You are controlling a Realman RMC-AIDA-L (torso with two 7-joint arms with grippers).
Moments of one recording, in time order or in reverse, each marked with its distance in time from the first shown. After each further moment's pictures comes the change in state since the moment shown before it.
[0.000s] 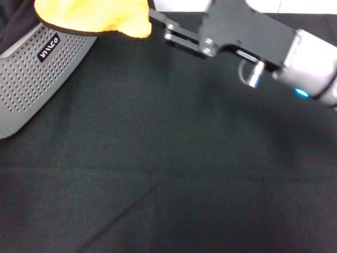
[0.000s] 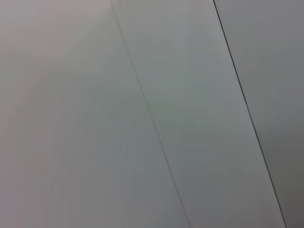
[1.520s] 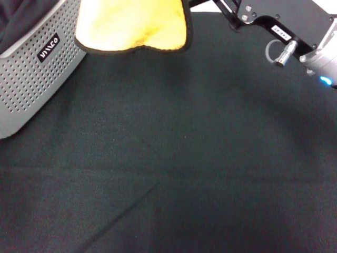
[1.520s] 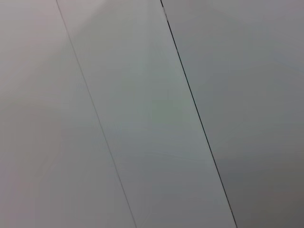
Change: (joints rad) left arm -0.001 -0.003 0.028 0.002 -0.124 0.005 -0.009; right arm 0.005 0.000 0.036 0.093 0.148 -0.102 -0.006
